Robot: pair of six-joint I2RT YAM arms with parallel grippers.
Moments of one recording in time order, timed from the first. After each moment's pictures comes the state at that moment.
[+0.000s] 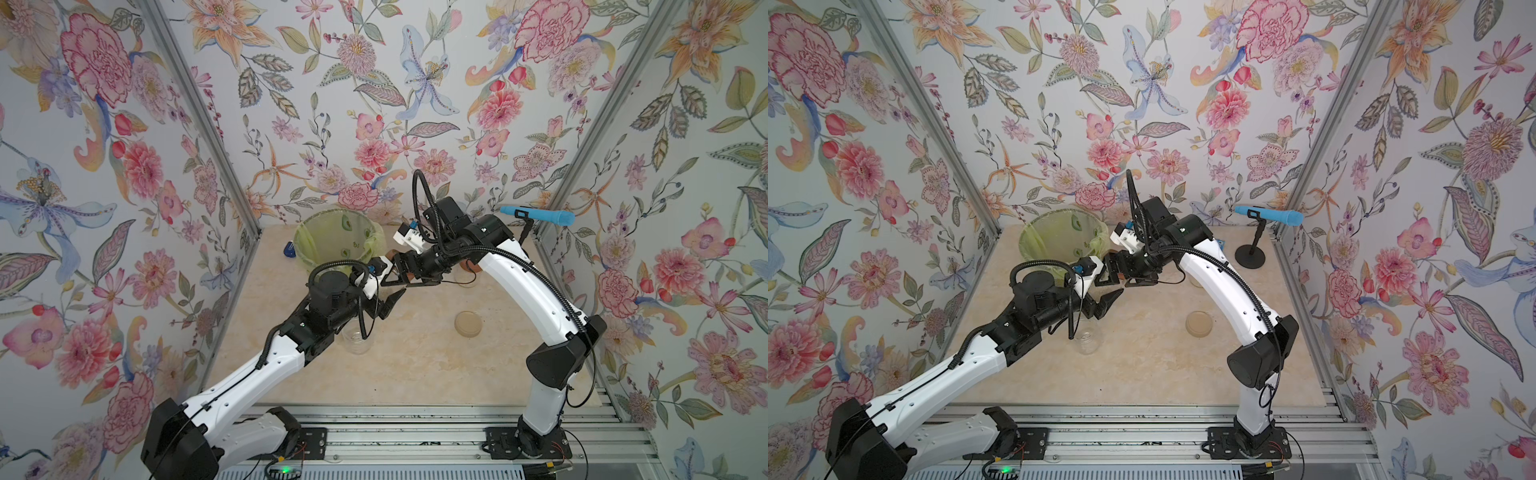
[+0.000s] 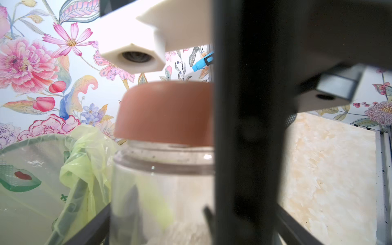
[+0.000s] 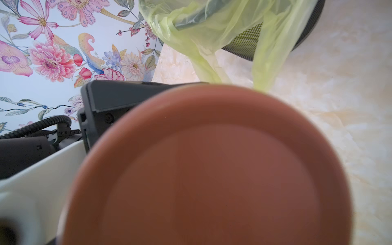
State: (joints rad) left arm -0.65 1.13 0.88 0.06 0.15 0.17; right arm 0.68 1.85 2.15 -1.30 -0.64 0.36
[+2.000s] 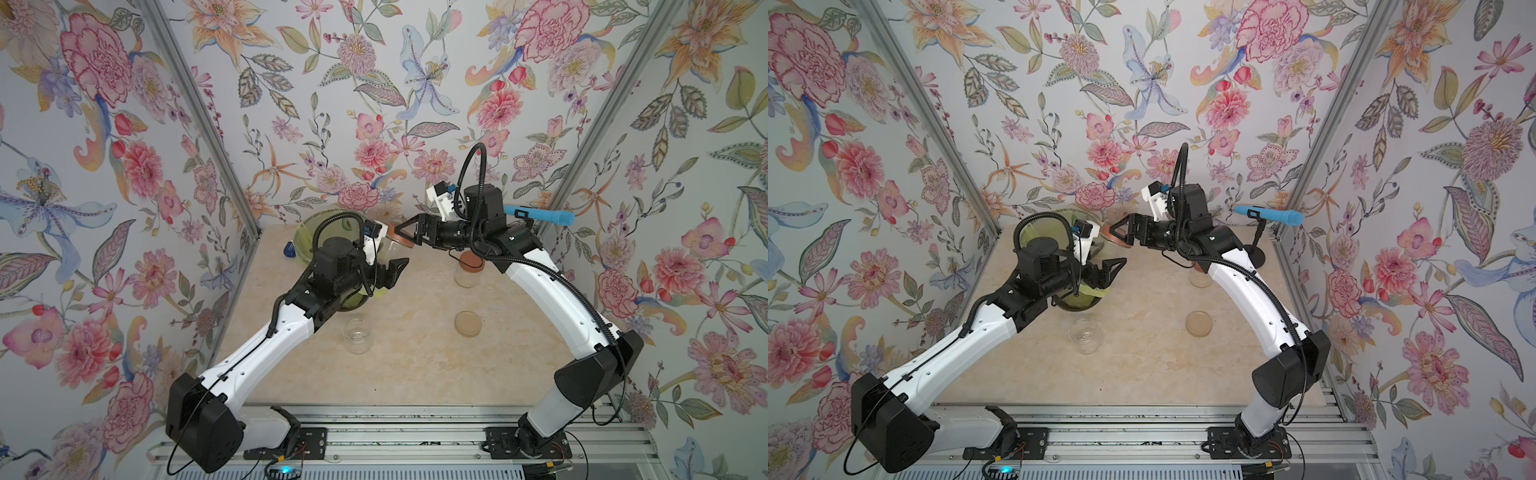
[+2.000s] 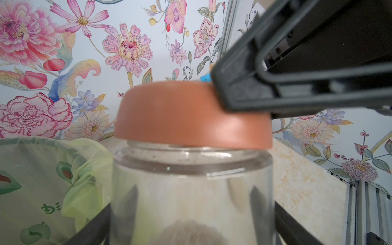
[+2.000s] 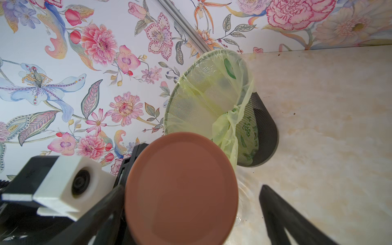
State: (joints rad) left arm -0.57 1.32 1.16 -0.05 0.24 -0.07; right arm 0.53 1.67 1.84 -0.59 -0.58 0.56
